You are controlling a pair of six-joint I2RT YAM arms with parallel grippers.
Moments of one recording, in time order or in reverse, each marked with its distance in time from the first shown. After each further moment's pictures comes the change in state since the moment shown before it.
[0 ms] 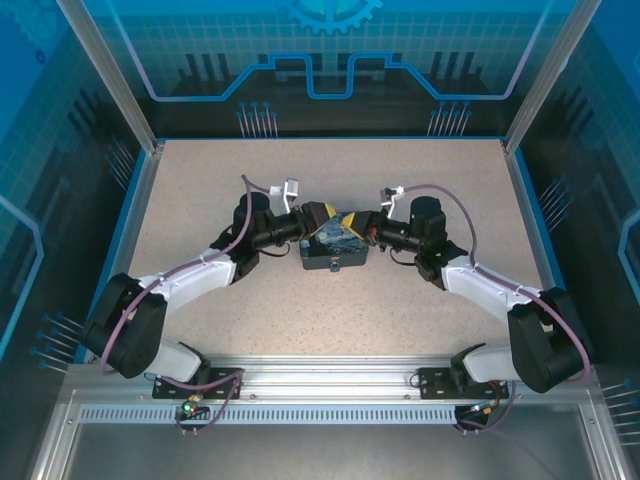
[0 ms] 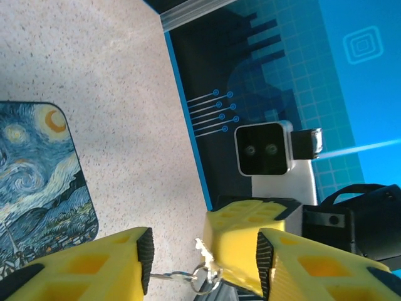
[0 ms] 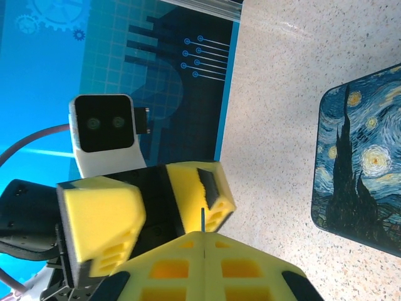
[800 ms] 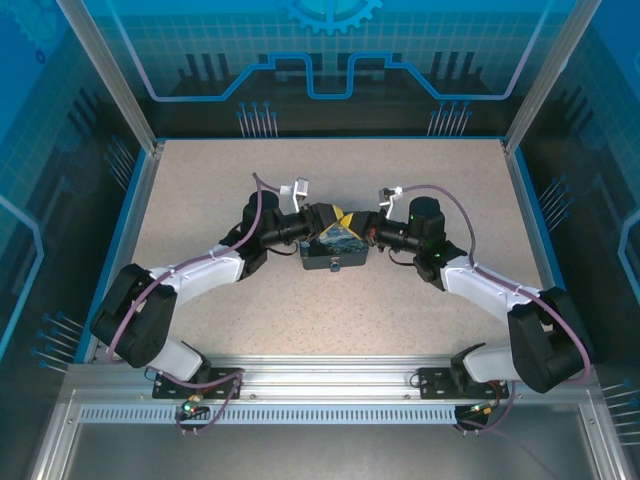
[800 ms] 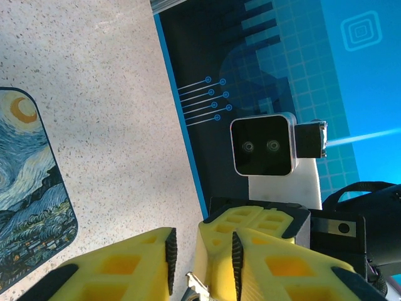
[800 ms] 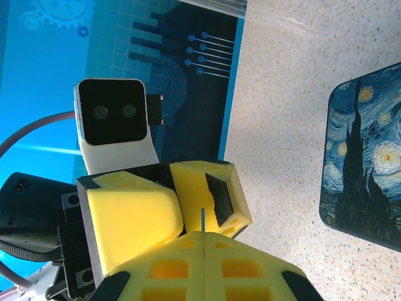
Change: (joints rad) left arm -0.035 0.060 0.039 0.039 0.016 -0.026; right arm 0.013 0.000 0.000 0.012 0.000 0.011
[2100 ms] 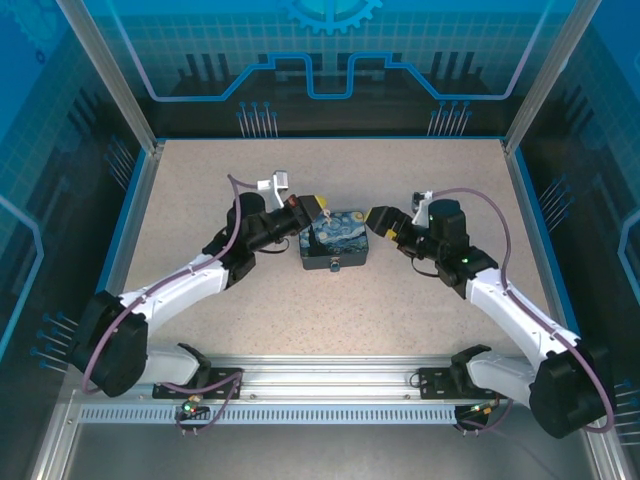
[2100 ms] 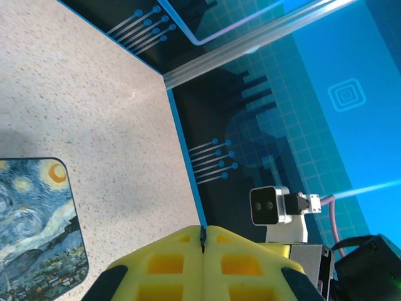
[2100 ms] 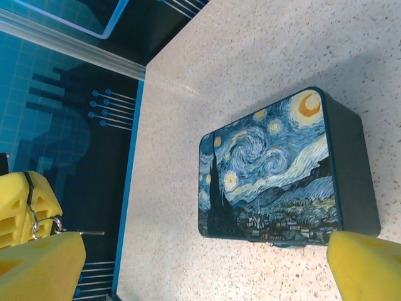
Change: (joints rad) left arm -0.010 -0.180 -0.026 -0.094 -0.264 0.033; right arm -0.082 -0.240 0.028 -0.507 0.286 -0.271
